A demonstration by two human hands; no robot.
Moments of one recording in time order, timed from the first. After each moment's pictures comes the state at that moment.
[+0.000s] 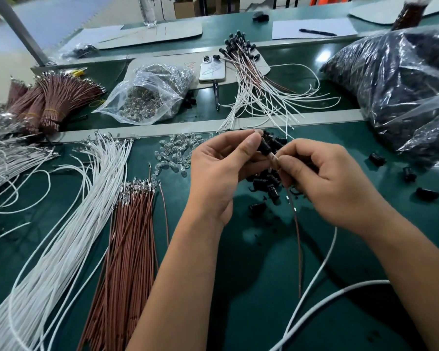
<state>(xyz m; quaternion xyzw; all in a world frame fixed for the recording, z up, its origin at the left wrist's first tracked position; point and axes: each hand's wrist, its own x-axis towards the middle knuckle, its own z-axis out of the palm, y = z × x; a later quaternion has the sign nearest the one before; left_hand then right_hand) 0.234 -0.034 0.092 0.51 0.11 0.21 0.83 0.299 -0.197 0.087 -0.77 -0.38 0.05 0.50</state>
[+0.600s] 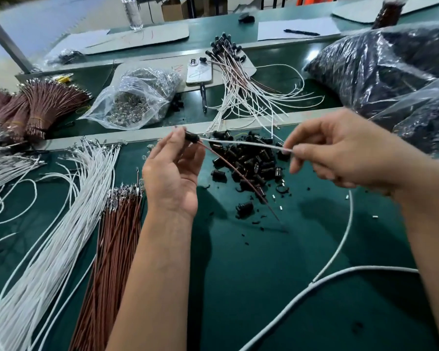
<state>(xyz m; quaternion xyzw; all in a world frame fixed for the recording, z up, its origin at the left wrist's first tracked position) 0.232 -0.002 0.093 0.33 0.23 0.30 0.87 0.334 -0.228 0.131 -0.81 -0.27 0.21 0.48</state>
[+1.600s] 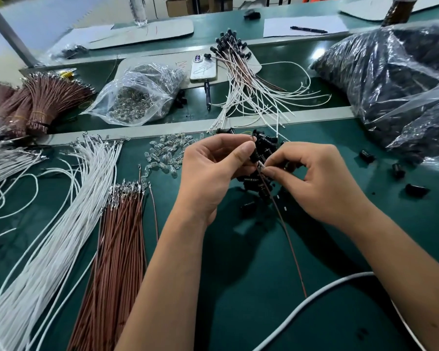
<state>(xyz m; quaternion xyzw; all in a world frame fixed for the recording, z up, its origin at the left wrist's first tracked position) 0.237 -0.027 0.083 0.62 0.09 0.19 0.76 0.313 -0.201 0.074 -0.80 -0.41 -0.04 0.44</state>
